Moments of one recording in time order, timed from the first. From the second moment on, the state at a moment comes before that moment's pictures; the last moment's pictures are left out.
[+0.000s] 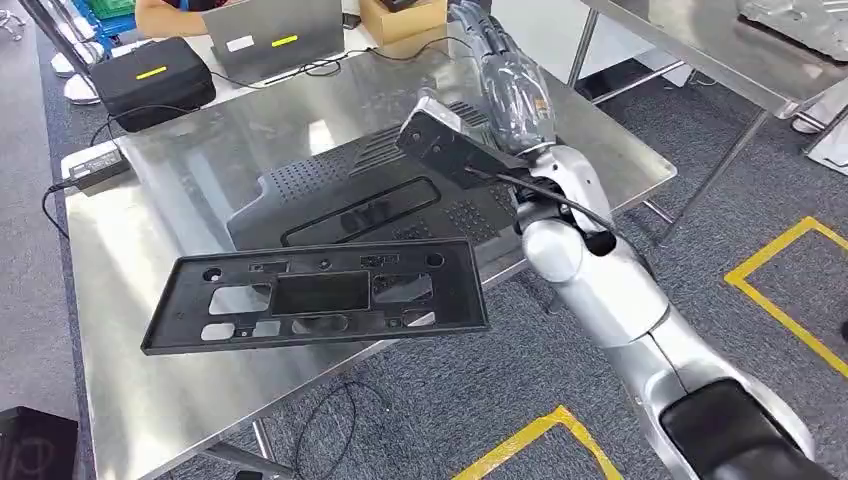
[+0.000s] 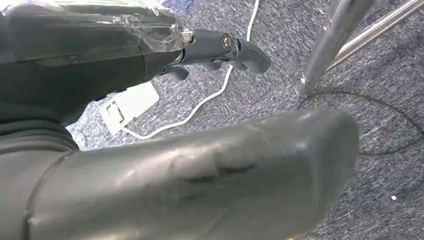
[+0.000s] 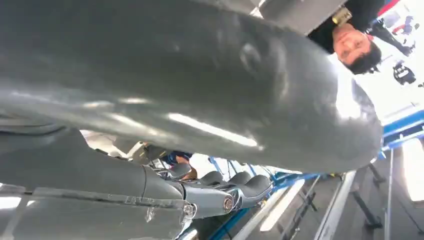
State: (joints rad) left arm -0.06 -0.06 -0.39 -0.19 0.35 0.45 -0.27; right arm -0.88 -0.10 0.62 -1.29 0.81 -0.13 0.17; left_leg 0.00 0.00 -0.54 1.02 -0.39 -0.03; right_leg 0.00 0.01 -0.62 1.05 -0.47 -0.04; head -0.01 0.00
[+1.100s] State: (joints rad) left arm -0.06 -0.06 -0.35 -0.19 0.46 0.46 -0.34; right arm 0.06 -0.21 0.07 -2.23 -0.03 -0.41 -0.49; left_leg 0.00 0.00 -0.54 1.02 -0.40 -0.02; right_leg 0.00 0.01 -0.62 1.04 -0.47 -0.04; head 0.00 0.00
